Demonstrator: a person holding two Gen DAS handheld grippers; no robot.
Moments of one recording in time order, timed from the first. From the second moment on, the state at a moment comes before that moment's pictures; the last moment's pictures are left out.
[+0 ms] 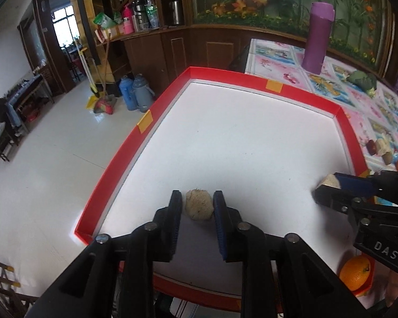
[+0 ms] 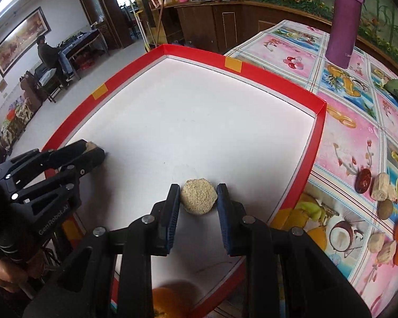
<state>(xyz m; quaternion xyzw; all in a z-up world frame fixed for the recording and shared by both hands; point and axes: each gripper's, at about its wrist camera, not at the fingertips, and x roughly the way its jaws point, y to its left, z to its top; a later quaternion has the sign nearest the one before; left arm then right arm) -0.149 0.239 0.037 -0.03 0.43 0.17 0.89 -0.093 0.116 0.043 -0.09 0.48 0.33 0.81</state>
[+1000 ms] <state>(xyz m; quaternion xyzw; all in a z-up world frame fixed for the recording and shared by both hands) -0.162 0.093 0.093 0.10 0.37 0.13 0.92 -0.158 -0.138 0.095 -0.01 0.35 0.20 0.91</state>
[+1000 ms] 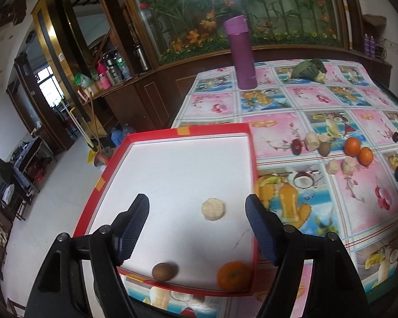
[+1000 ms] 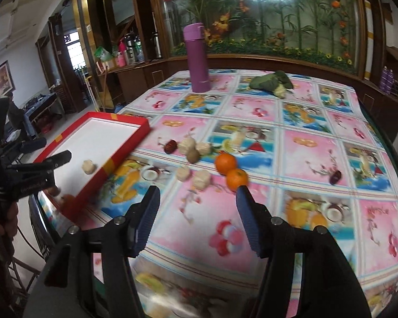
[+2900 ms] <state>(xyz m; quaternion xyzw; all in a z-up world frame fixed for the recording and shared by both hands) -0.075 -0.006 0.034 0.10 0.48 -0.03 0.87 -0.072 -0.245 0.060 0.16 0.41 0.15 0.88</state>
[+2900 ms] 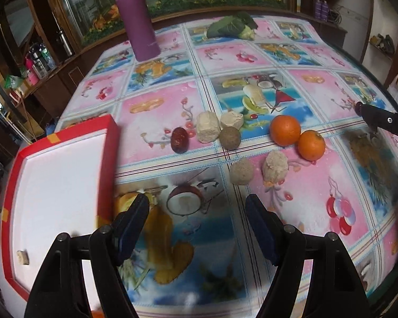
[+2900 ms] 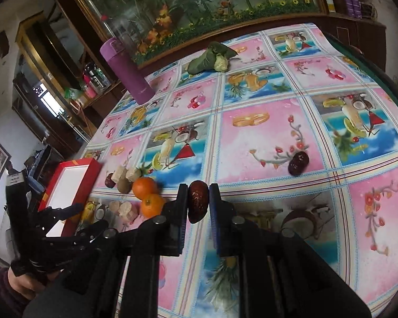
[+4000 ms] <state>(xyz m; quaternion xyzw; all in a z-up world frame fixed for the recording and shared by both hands) -0.102 0.022 0.061 -0.01 0.42 -0.07 0.90 -0.076 -0.232 0.055 0.10 0.38 0.13 0.91</state>
